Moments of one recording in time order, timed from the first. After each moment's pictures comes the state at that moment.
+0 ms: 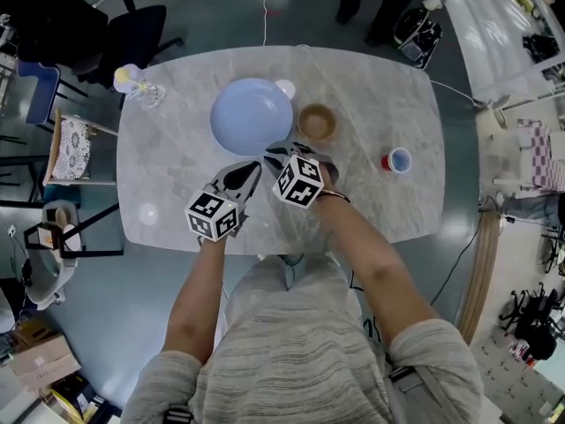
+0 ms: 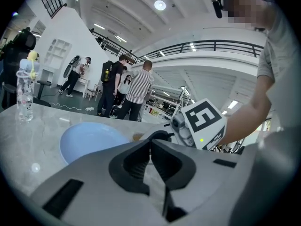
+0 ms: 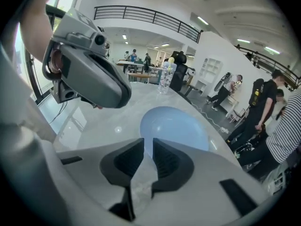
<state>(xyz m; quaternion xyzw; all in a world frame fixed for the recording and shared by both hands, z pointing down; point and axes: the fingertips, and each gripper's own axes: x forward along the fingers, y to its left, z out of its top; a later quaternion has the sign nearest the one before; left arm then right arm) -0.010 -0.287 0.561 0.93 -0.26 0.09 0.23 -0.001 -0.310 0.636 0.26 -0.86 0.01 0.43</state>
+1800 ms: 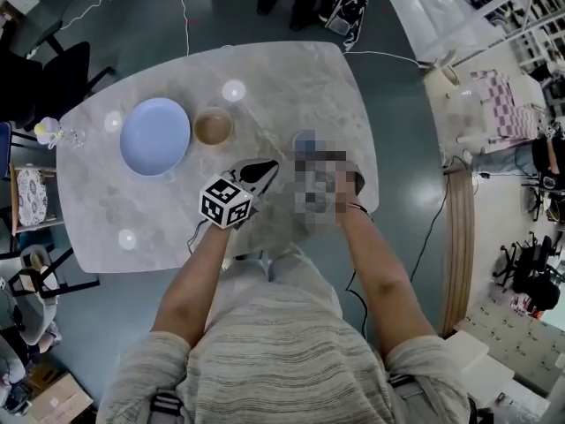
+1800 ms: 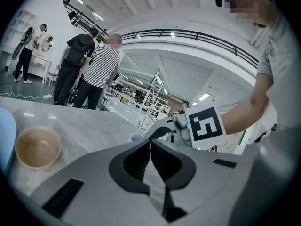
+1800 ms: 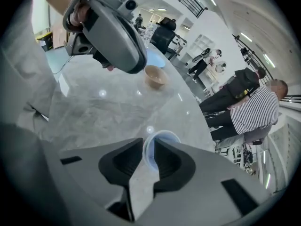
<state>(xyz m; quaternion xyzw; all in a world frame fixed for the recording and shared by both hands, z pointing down) 0.298 -0.193 0.567 0.96 -0.06 0.13 0.23 0.355 -0.190 0.650 0.34 -0.71 0.01 0.61</state>
